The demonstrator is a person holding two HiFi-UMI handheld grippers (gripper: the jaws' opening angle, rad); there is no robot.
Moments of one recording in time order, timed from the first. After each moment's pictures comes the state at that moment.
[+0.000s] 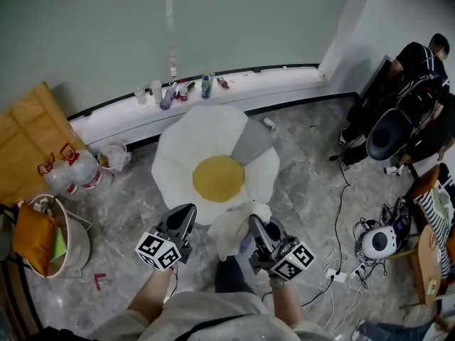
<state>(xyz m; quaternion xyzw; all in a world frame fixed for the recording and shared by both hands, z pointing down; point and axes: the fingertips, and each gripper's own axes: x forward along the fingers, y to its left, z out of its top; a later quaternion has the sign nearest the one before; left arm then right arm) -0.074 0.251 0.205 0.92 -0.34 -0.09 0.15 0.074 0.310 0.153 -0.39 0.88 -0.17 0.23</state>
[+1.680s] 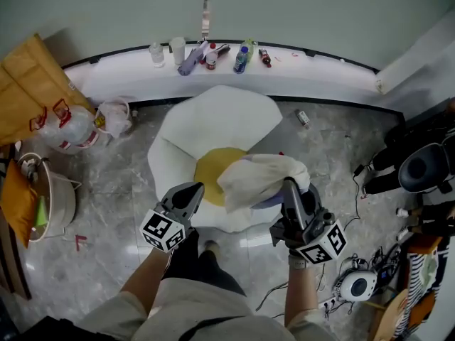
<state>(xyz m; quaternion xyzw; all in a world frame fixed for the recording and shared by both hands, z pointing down) -0.023 -0.077 0.317 0.88 -0.44 -0.01 0.17 0.139 -0.094 0.141 -0.31 0.92 -0.15 0.21</state>
